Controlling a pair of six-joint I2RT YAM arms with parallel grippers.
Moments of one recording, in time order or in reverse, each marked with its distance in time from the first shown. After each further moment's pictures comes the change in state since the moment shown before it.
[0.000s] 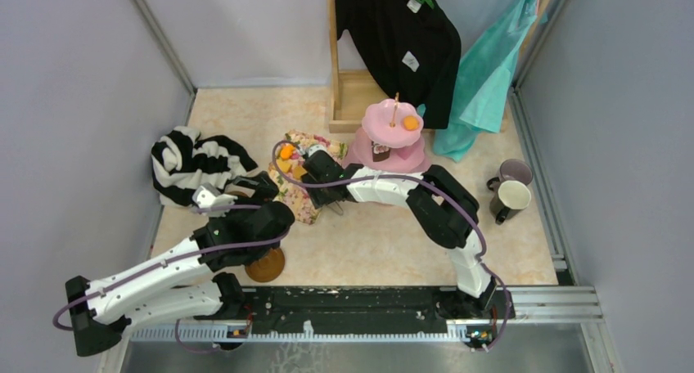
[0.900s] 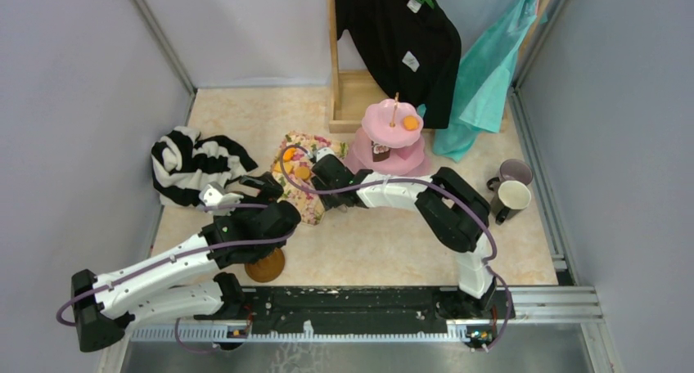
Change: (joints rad) left arm 0.001 0.064 0.000 0.009 -0.001 -0.011; right arm -0.011 -0.079 -0.155 0.110 0.020 -0.035
